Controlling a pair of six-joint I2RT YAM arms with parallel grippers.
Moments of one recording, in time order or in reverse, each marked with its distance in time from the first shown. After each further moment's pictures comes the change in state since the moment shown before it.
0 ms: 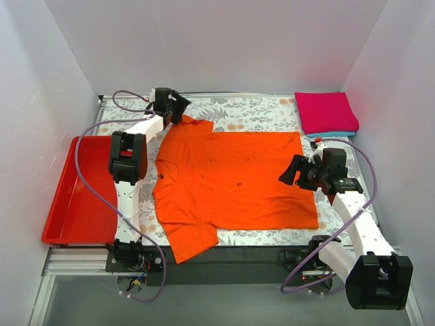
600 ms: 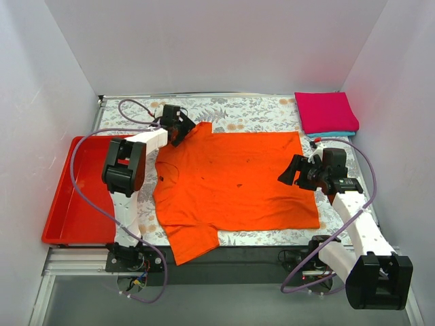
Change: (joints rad) left arm -0.085 -0.221 -0.359 -0.063 -0.116 0.121; right arm 0.000 0.003 0.000 0.004 -0.020 -0.001
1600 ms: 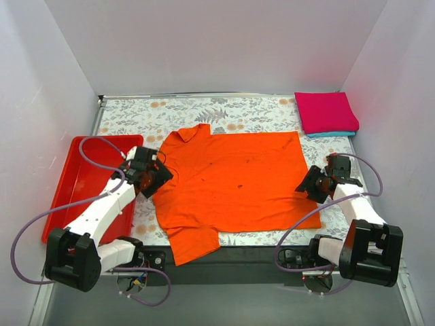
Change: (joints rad) left arm -0.037 -0.955 -0.688 -0.550 -0.065 0.035; right arm -0.177 0.197 -0.092 0.020 0.213 0.103
